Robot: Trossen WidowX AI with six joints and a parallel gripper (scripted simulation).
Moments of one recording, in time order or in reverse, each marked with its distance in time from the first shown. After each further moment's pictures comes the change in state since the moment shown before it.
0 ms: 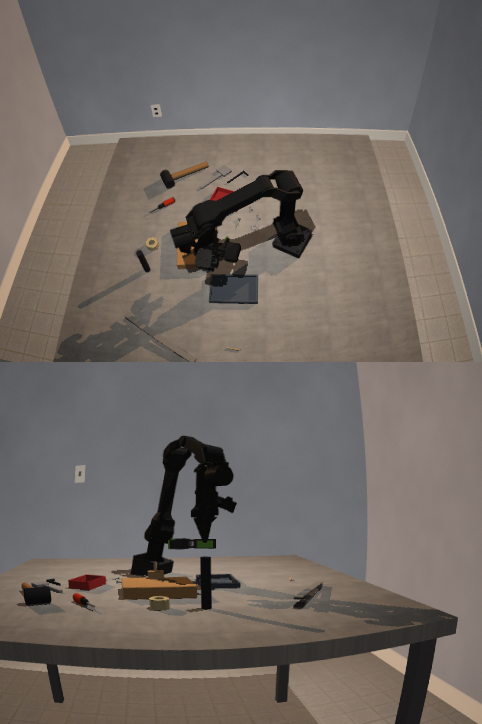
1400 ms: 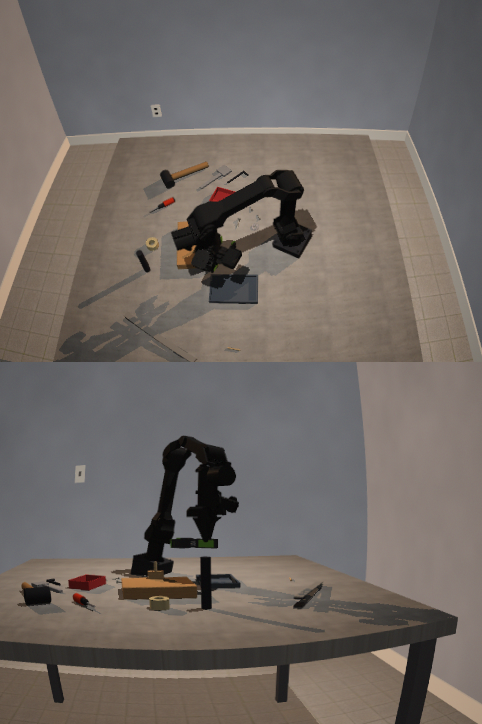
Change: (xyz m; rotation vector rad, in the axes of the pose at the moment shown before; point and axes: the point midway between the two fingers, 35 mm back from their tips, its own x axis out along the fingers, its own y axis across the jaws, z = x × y) arm 0.000 0.006 0.005 0.222 0.000 0.000
